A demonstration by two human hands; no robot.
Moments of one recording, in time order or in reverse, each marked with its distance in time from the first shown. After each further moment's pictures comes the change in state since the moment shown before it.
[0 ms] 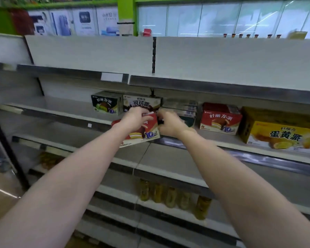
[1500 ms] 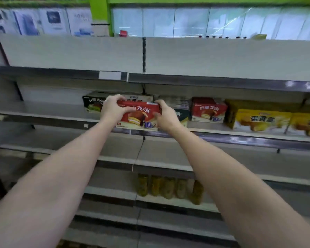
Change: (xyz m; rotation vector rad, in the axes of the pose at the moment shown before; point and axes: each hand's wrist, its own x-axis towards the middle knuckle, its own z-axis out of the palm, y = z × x) left_hand -0.035 -0.048 -0.053 -0.238 0.303 -0.018; right_hand -0.032 -0.056 0.012 0.342 0.281 0.247
